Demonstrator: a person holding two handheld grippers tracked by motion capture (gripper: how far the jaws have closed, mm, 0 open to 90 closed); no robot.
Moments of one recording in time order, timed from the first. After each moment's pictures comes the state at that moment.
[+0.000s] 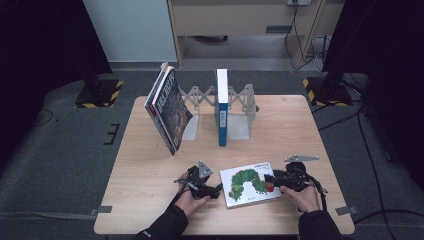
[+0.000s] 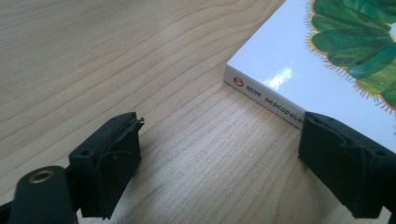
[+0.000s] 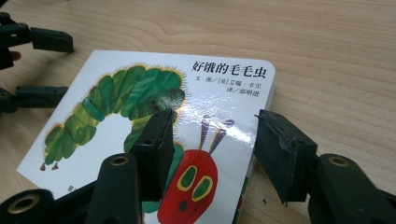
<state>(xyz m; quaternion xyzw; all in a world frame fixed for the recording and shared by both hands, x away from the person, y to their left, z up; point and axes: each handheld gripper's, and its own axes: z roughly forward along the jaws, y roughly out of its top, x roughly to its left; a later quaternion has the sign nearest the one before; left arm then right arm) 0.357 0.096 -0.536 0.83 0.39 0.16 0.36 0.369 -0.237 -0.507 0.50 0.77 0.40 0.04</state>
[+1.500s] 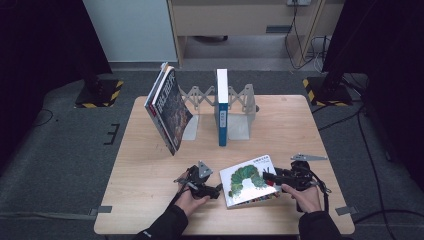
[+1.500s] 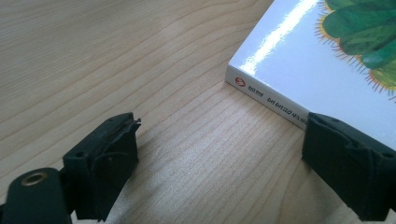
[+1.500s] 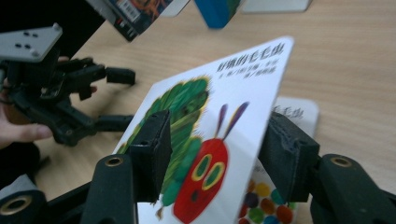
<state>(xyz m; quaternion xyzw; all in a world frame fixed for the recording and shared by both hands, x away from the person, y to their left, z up) 0.358 0.097 -0.536 0.84 0.39 0.16 0.35 0.362 -0.239 -0.491 0.48 0.74 0.48 0.00</state>
